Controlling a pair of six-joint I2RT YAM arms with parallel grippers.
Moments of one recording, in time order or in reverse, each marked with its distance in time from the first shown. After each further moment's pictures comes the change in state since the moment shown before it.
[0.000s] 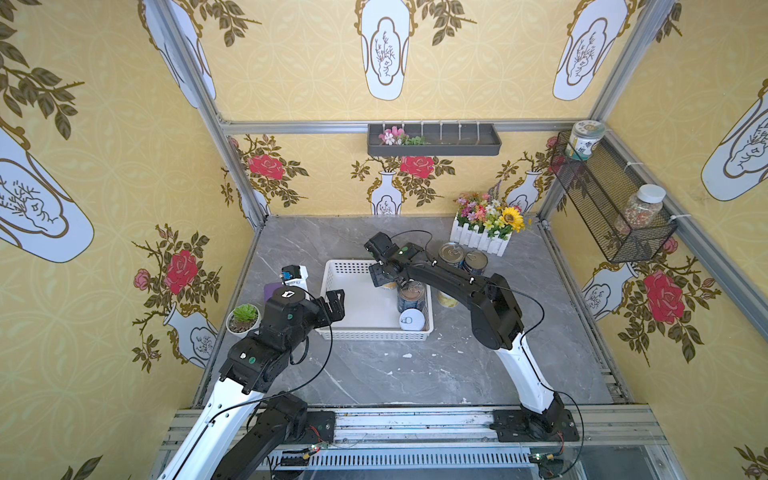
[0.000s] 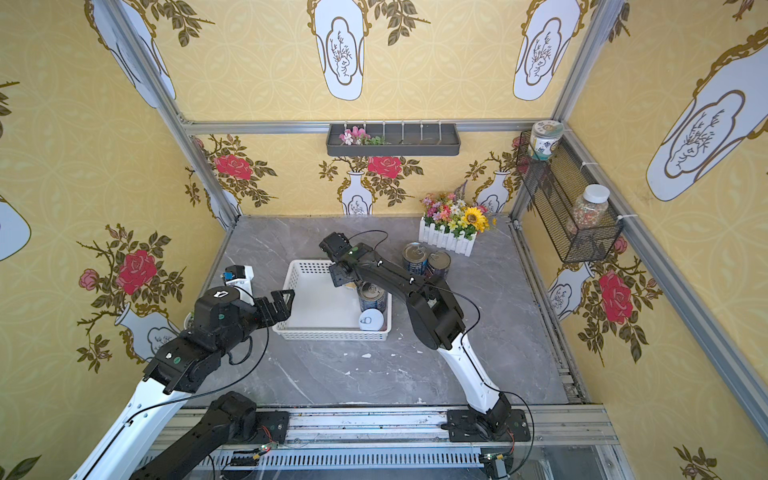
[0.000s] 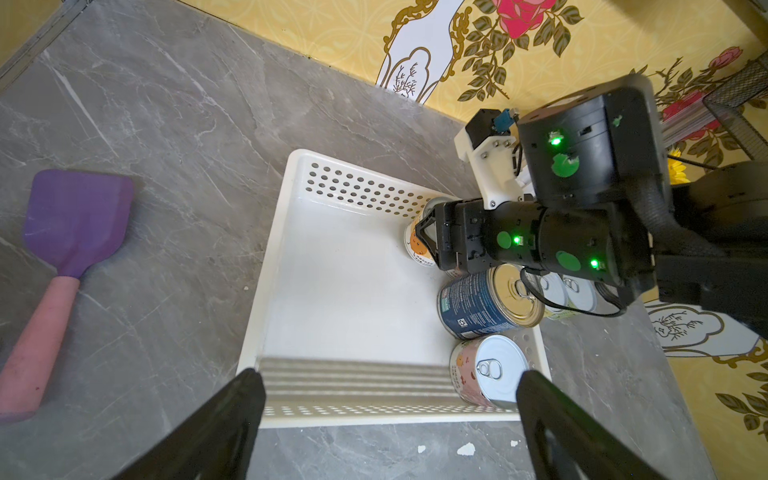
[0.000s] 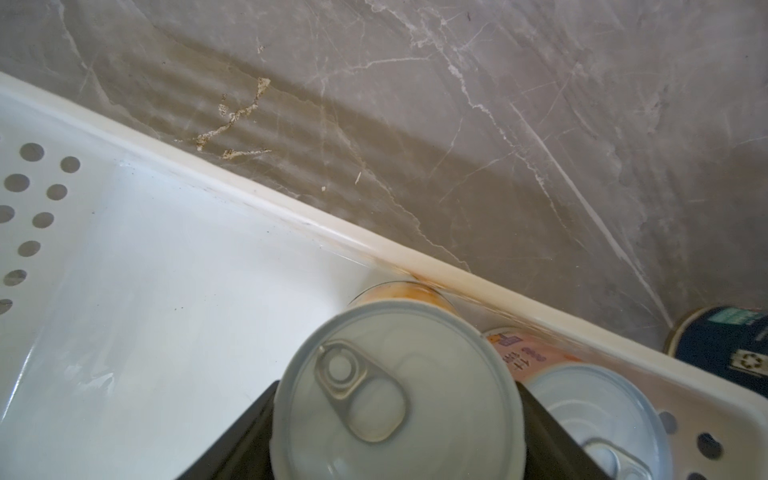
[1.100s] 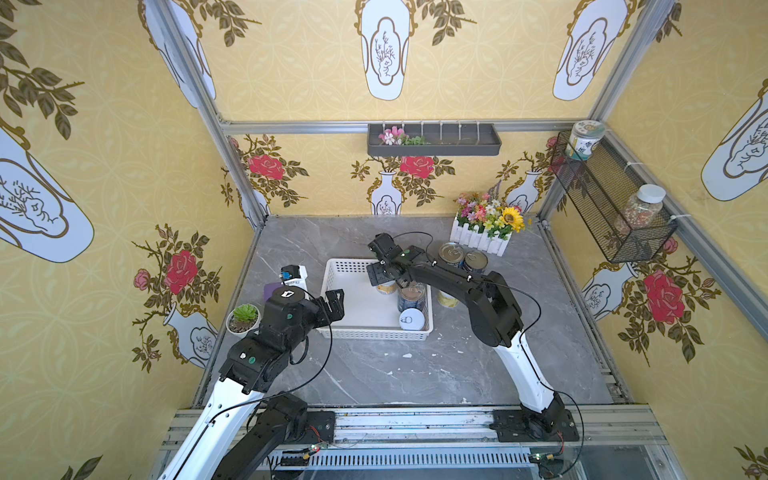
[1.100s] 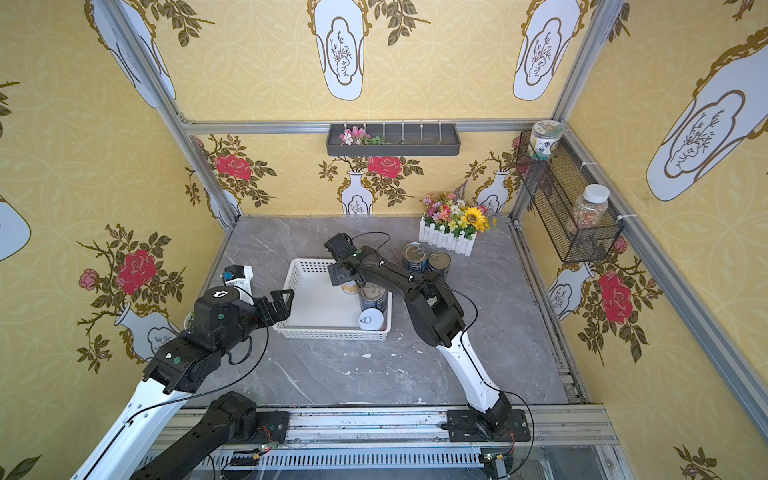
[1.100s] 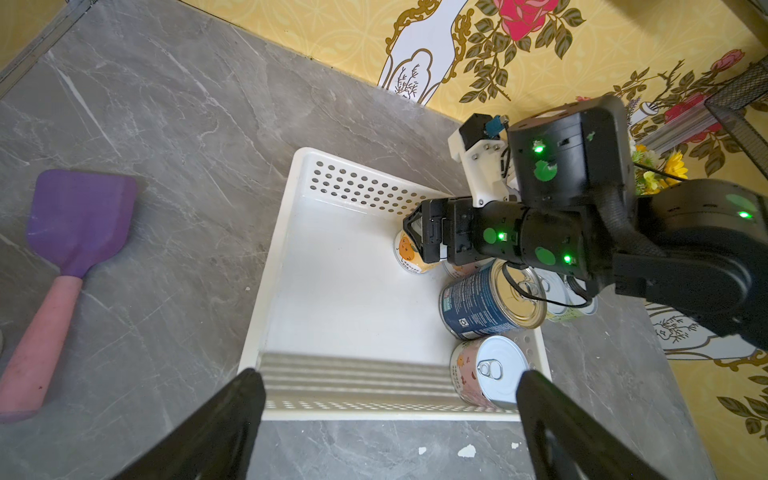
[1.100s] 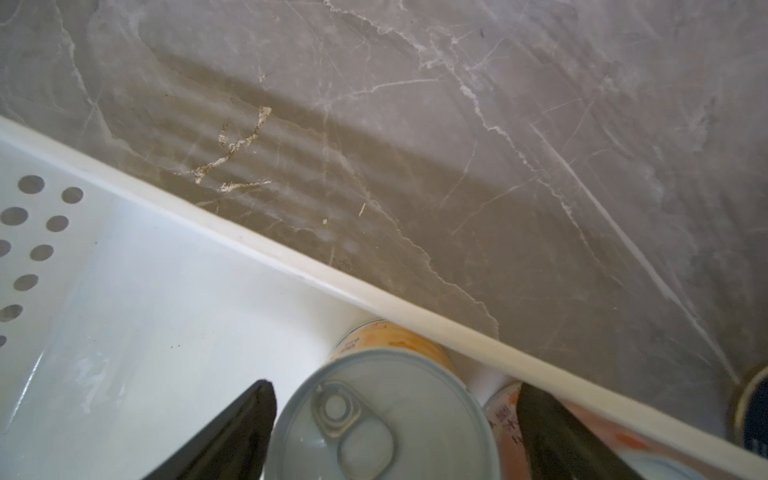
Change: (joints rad) left arm 0.008 -0.002 0.000 0.000 0.001 0.000; right arm -0.031 0.004 -0.076 0.142 -0.035 -0.002
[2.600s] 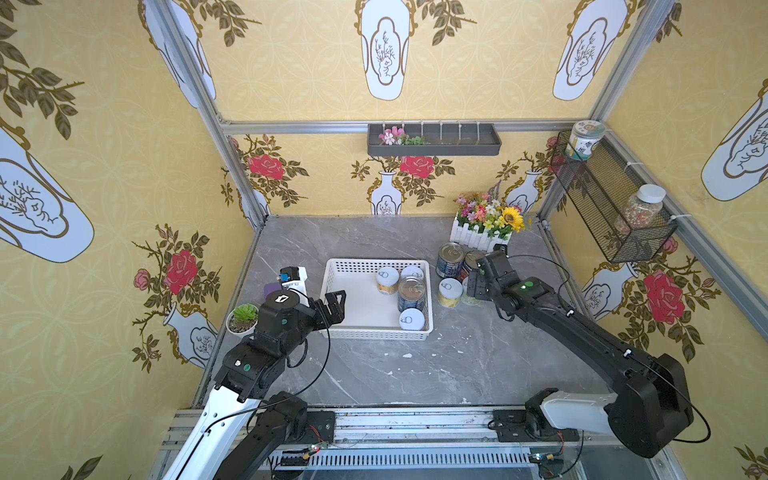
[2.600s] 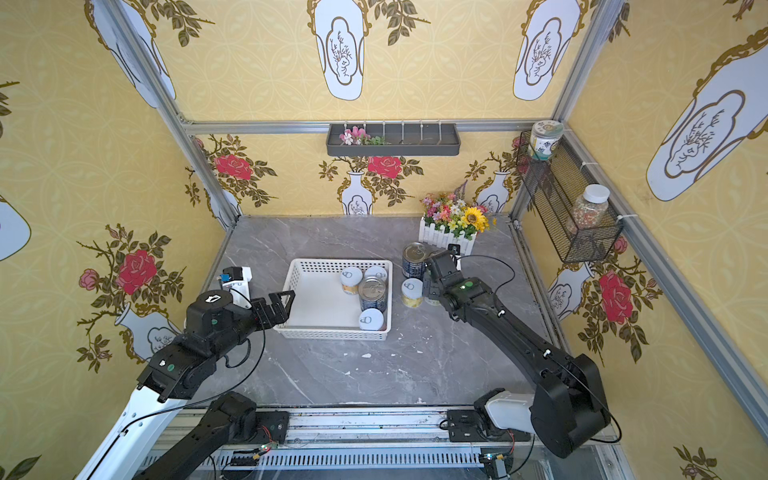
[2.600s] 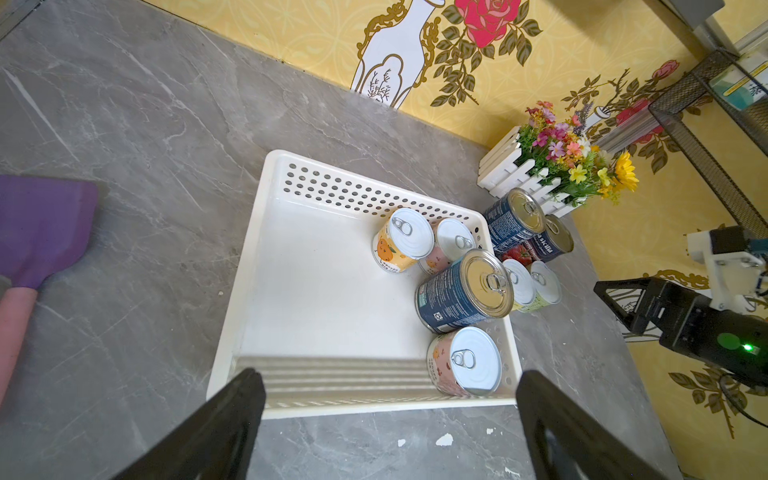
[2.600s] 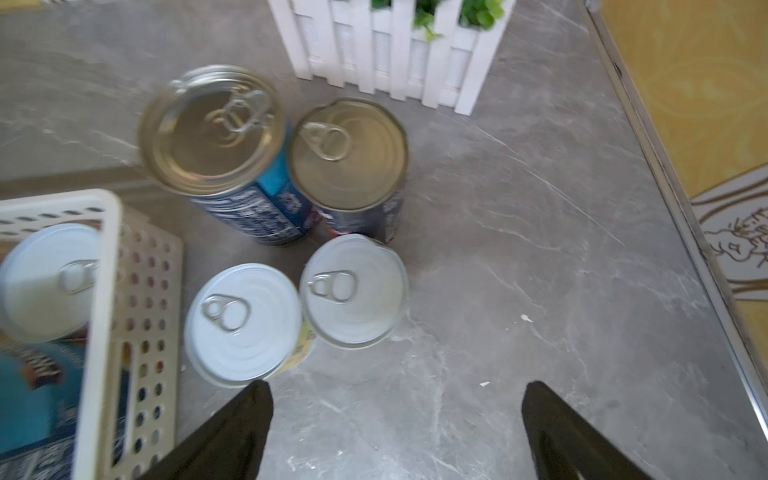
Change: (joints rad) left arm 0.005 -0.041 -0.007 0.014 0.068 0.000; right arm -0.342 -1.017 -0.998 0.024 0.167 0.135
